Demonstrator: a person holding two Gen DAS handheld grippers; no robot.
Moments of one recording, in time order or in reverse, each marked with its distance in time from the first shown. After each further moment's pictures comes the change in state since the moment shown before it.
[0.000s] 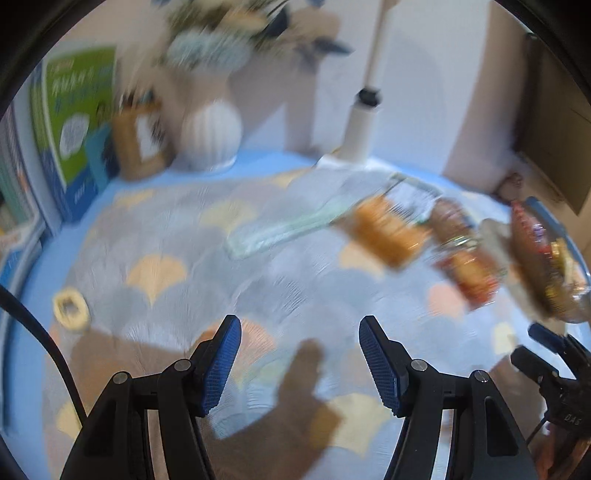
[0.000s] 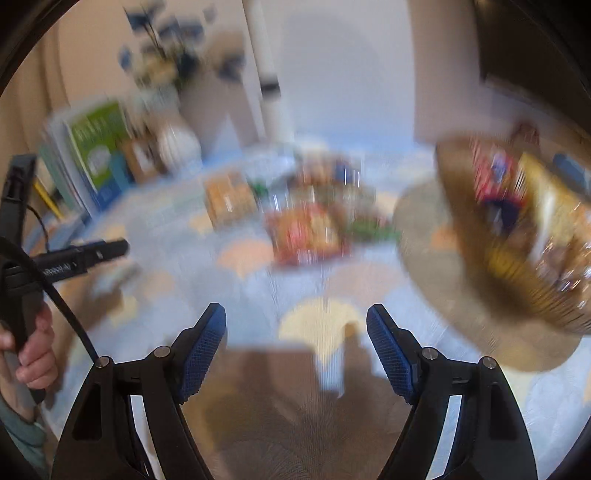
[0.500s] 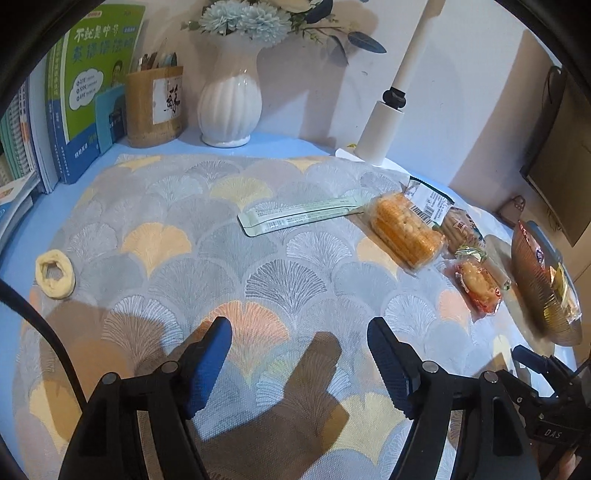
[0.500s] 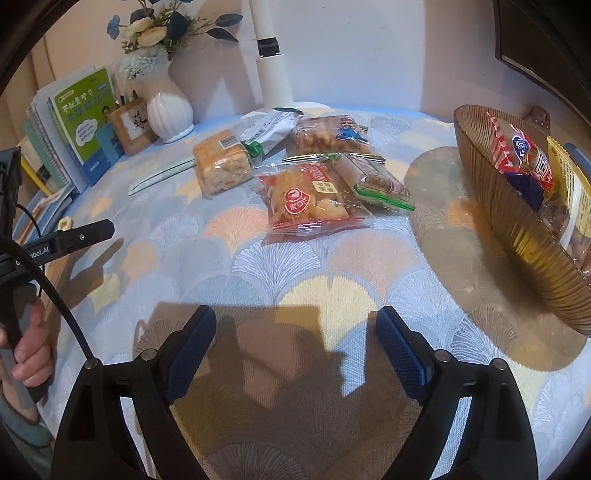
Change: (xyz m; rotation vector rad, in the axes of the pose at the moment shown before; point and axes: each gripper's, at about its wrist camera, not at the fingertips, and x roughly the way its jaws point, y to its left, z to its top) left arm 0.005 0.019 -0.006 -0.107 0.014 -0.071; right arm 0.011 0.001 -0.001 -0.015 0.072 0.002
